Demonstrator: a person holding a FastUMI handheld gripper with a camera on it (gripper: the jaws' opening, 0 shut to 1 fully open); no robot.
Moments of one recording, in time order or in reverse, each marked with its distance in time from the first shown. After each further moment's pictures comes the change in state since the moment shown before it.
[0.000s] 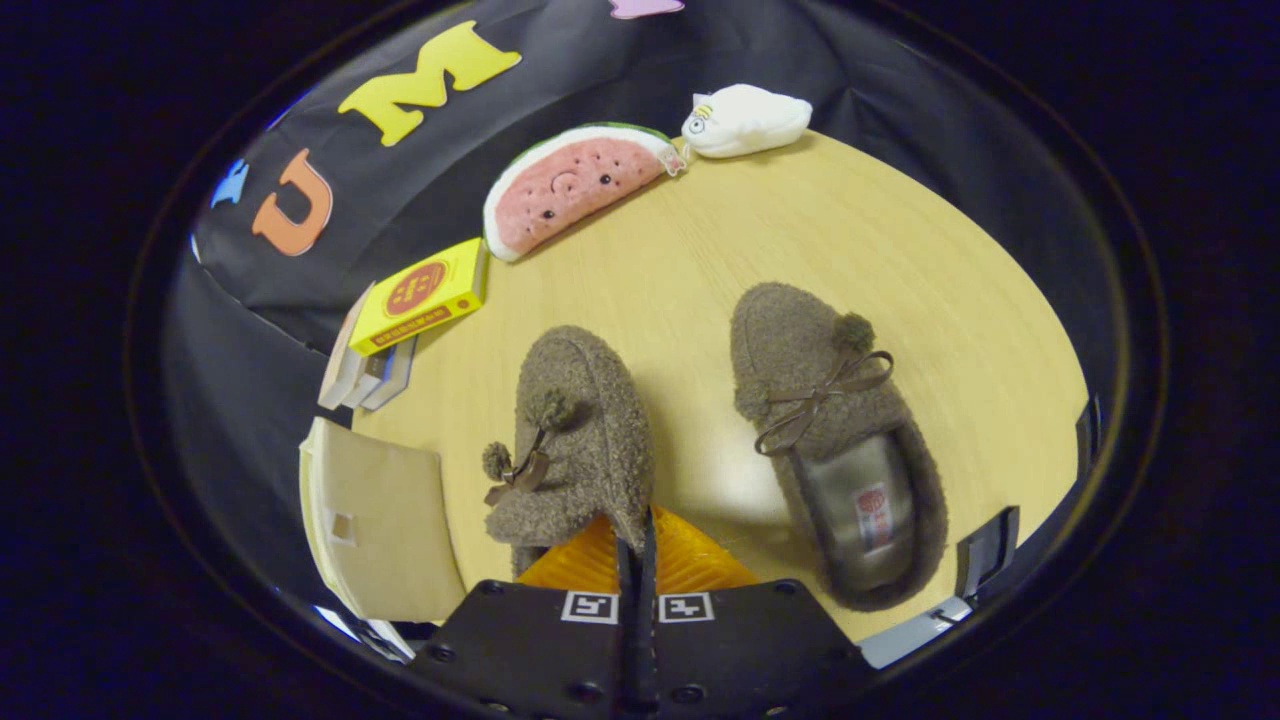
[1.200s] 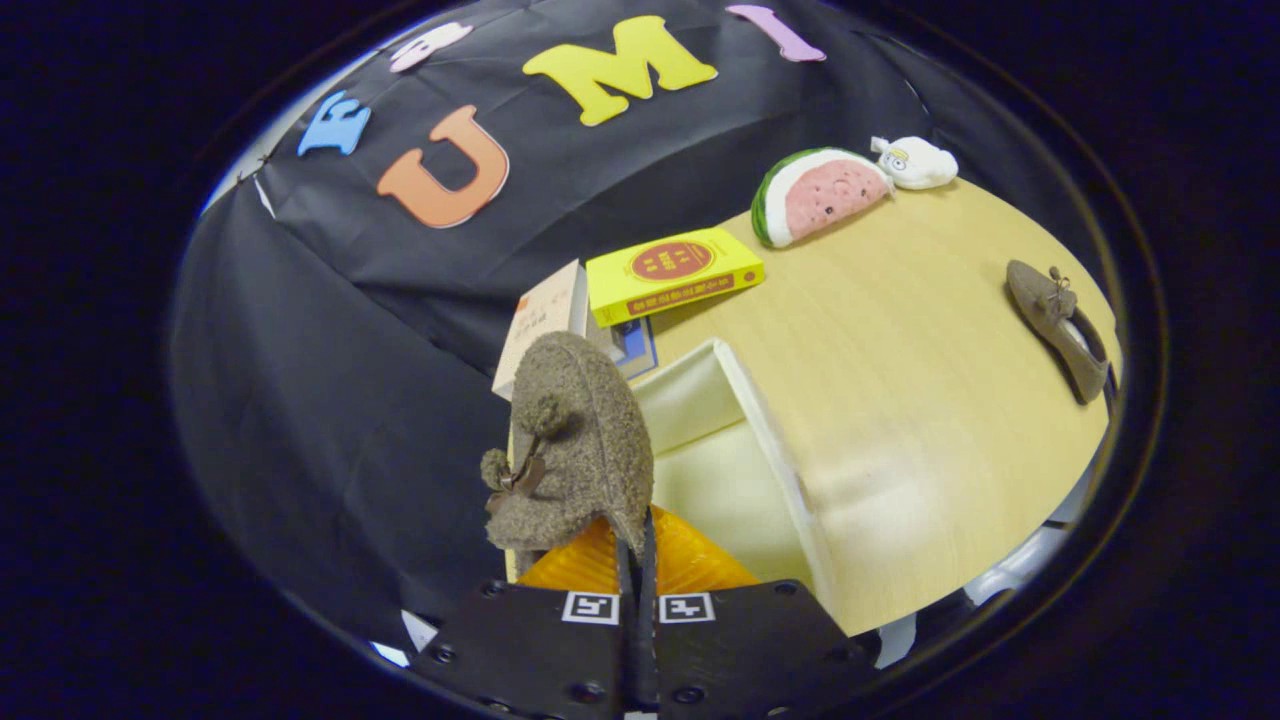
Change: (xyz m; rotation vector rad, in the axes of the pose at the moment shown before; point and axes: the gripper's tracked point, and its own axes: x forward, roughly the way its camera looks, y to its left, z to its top) arm 0.011 0.360 -0.134 -0.066 -0.126 0.150
